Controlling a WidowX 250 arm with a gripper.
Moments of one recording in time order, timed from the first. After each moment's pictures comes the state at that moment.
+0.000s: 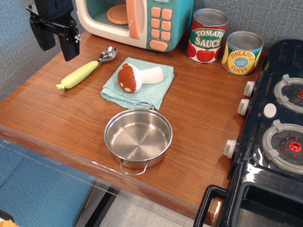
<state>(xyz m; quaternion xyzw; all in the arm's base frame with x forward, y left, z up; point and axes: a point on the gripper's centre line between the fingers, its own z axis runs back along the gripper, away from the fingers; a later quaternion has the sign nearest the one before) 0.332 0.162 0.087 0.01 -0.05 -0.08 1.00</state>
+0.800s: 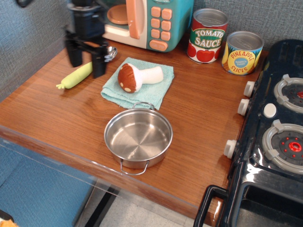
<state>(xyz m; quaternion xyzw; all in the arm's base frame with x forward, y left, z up) 0.358 0.110 0.050 0.01 0.03 -0.14 0.99</state>
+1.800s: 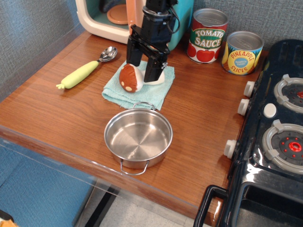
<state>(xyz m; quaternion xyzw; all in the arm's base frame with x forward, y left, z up) 0.397 0.035 0.036 0.04 0.09 -0.26 0.96</state>
